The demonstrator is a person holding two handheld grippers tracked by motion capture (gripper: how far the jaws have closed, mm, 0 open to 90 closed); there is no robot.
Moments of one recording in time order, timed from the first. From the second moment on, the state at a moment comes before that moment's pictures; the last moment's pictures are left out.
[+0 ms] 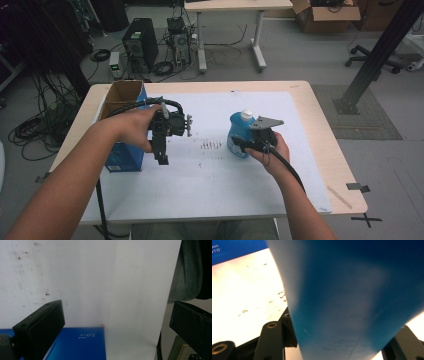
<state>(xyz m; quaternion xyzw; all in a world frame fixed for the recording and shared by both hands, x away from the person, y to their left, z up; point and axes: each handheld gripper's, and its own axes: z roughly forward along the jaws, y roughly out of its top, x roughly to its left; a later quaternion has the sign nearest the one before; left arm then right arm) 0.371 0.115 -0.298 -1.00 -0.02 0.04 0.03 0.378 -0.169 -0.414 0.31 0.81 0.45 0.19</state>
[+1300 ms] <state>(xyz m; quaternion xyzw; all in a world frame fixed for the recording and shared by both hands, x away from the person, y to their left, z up) 0.360 0.097 -0.260 -1.00 -0.01 0.02 0.01 0.330 -0.168 -0.335 0.12 0.87 0.47 0.11</state>
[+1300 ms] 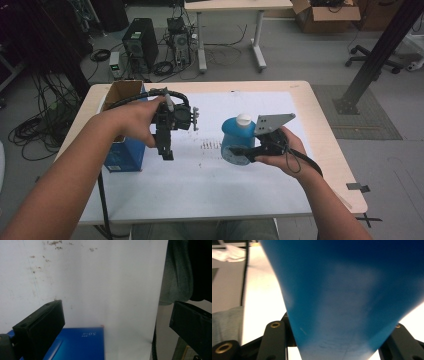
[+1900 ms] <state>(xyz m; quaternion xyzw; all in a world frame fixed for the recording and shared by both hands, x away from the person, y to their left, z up) 0.348 0.086 -0.252 -1.00 0.00 0.03 0.01 0.325 -0.134 -0.359 0.05 0.88 0.48 0.04</state>
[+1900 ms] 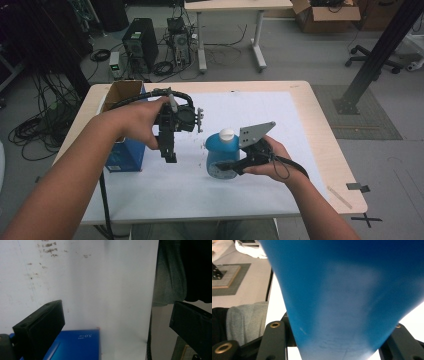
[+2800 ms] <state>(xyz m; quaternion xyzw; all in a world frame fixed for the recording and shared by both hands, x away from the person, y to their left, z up) 0.336 0.074 -0.256 -1.00 0.02 0.03 0.00 0.327 -0.081 -0.375 0.02 0.88 0.47 0.02</state>
